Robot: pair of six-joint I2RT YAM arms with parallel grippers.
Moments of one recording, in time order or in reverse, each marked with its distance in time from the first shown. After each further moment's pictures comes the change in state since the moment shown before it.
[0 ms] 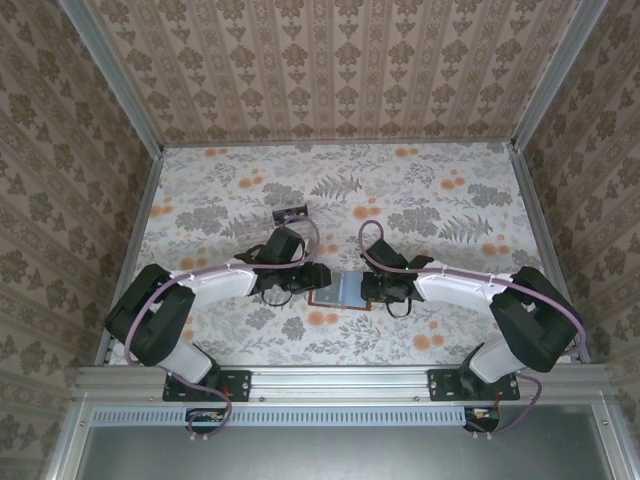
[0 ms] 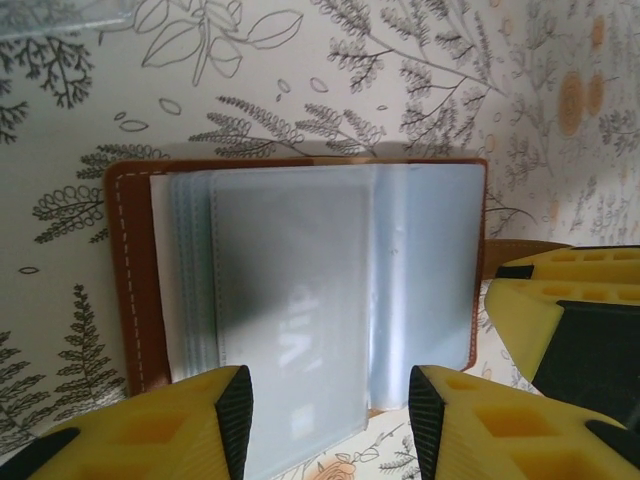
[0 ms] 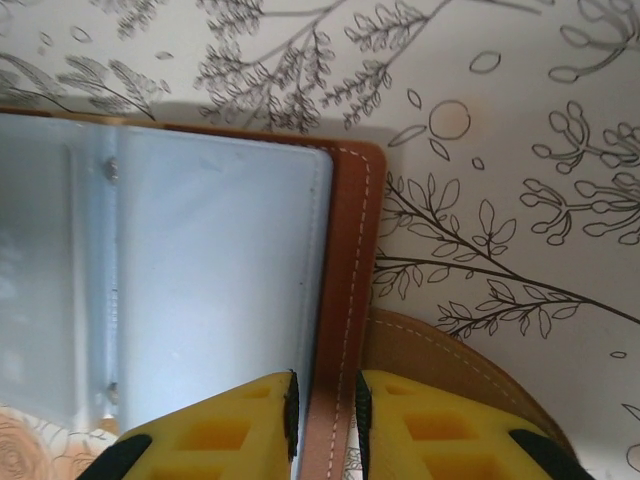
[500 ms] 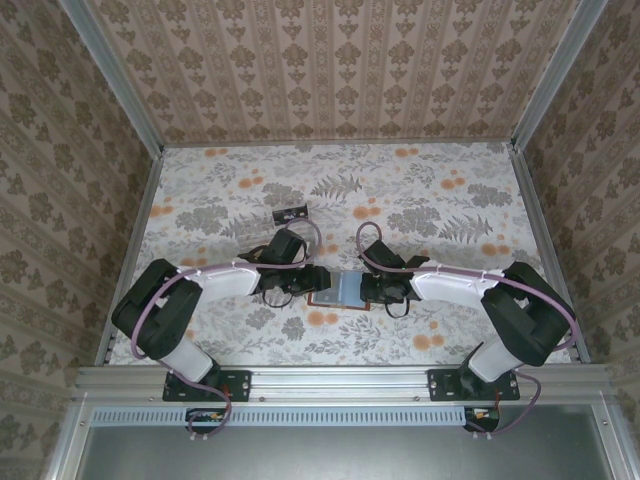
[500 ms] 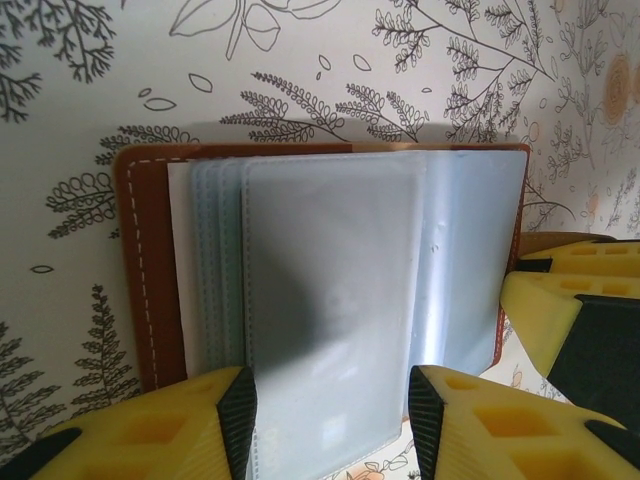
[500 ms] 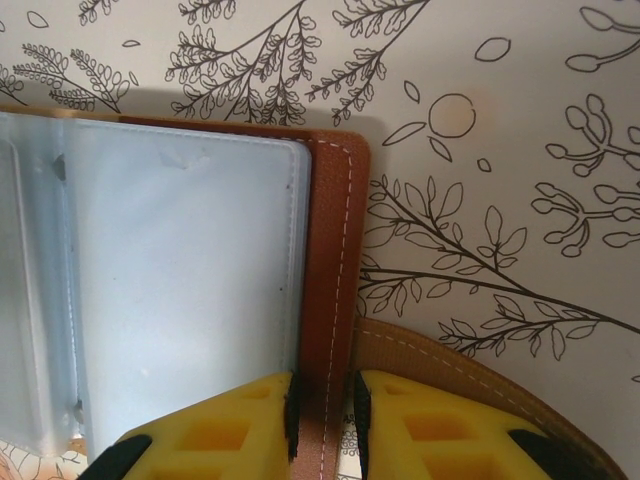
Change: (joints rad) left arm -0.001 0.041 0.001 0.001 0.000 0.011; right arm 0.000 0.037 0.000 0.022 -0.002 -0.001
